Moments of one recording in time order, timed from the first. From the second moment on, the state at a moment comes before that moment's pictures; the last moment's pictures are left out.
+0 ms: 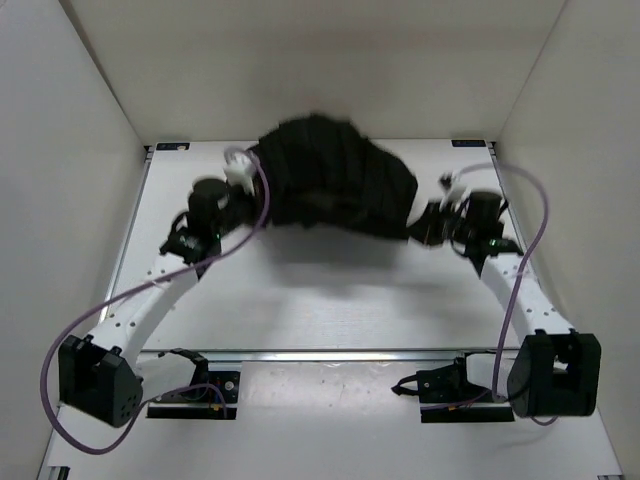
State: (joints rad) left arm -0.36 1.21 1.12 -0.04 0.27 -0.25; right arm 0.01 1.22 0.97 -0.17 -0.68 0.17
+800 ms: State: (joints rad) left arm -0.29 1.12 0.65 -0.24 0.40 -0.39; right arm 0.04 1.09 0.58 -0.28 -0.74 0.30
